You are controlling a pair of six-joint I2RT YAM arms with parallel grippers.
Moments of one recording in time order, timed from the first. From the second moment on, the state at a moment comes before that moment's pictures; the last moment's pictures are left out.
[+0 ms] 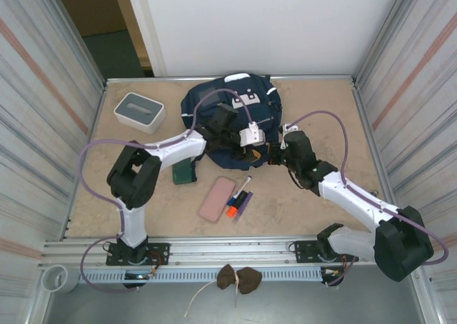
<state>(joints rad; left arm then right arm) -0.70 1.94 1.38 -0.20 0.55 0.68 0.54 1.14 0.66 -0.09 0.12 0.42</state>
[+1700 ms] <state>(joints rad) -0.46 1.60 1.11 -0.05 0.99 0.55 0.13 1.41 0.76 0.00 -0.13 0.41</state>
